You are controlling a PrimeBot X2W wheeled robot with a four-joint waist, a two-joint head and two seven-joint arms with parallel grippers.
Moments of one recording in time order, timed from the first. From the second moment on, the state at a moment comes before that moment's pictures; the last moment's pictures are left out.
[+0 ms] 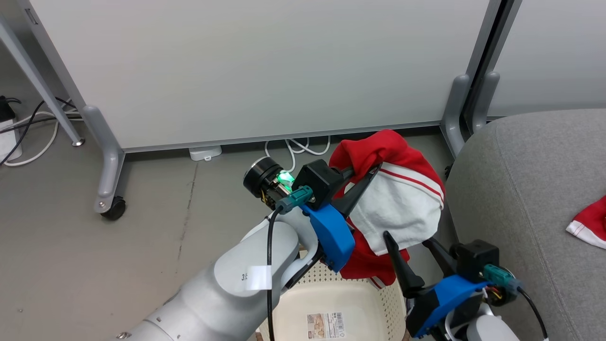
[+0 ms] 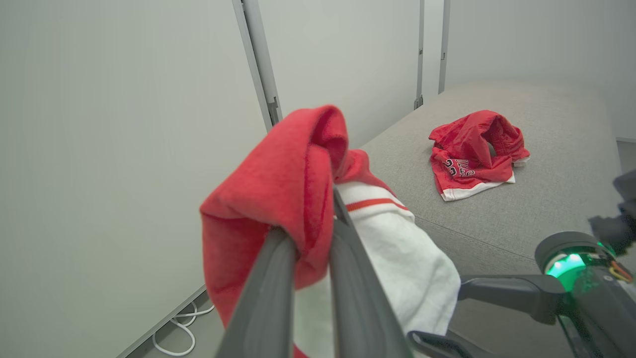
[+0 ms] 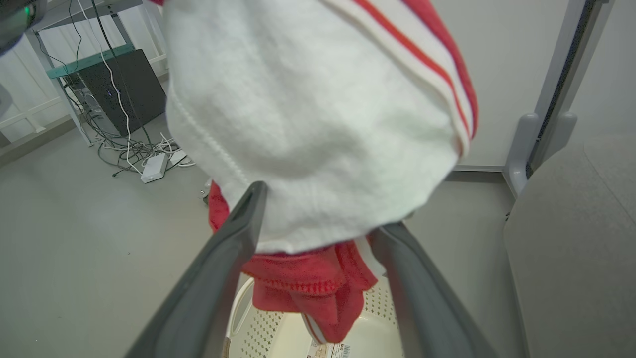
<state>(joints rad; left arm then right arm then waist) -0.82 0.05 -1.09 0.70 -0.69 -0.11 -0.26 -0.17 -0.05 0.21 0.35 0.24 0.13 -0.09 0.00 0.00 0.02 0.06</state>
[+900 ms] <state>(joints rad) -0.82 0.05 -1.13 0.70 -0.70 -0.11 -0.26 -0.34 -0.05 0.27 0.48 0.19 0.13 -0.12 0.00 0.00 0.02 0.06</state>
